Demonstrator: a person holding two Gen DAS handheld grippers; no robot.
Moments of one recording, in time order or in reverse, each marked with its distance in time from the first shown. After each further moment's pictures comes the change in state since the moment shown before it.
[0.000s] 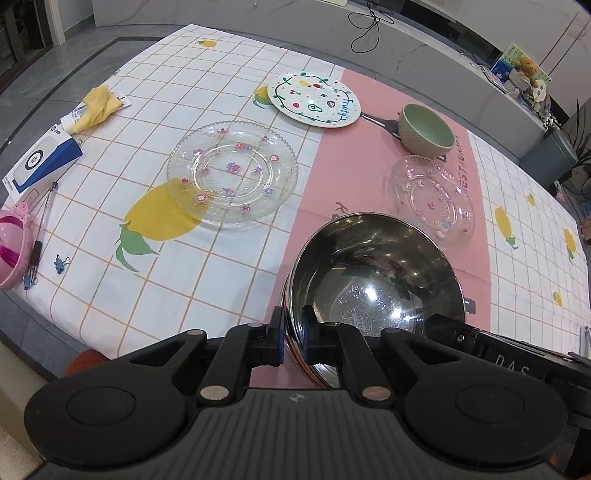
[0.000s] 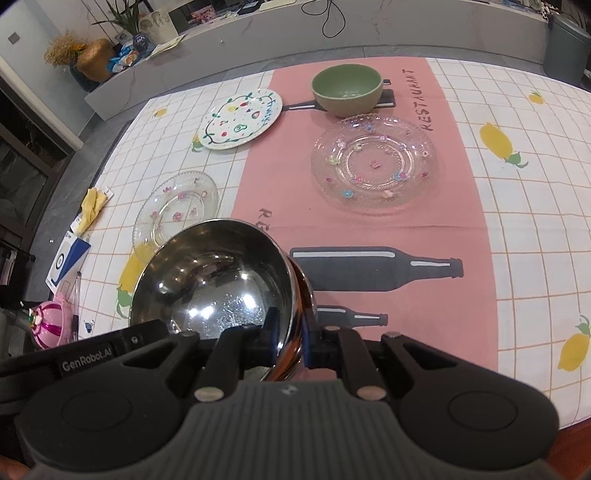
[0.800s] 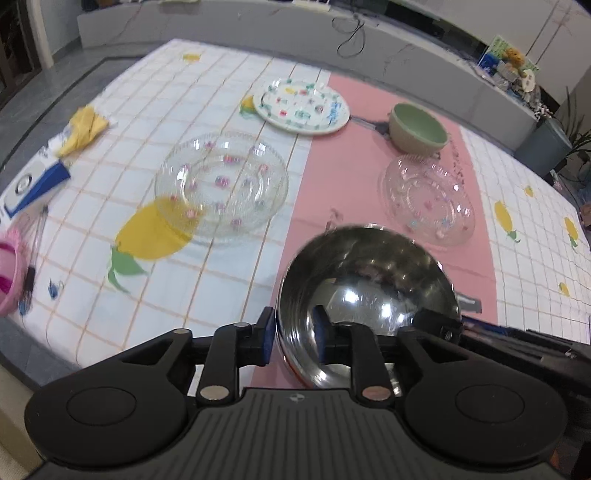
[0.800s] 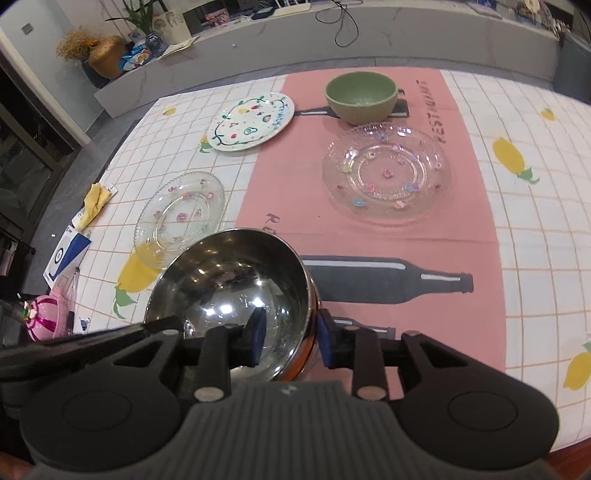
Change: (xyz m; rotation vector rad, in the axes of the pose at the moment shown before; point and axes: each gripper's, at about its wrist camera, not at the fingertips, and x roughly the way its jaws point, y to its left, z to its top) left arm 0.005 -0.006 0.004 0.069 -0.051 0.001; right arm 0.007 0.006 -0.002 -0.056 -0.039 0.002
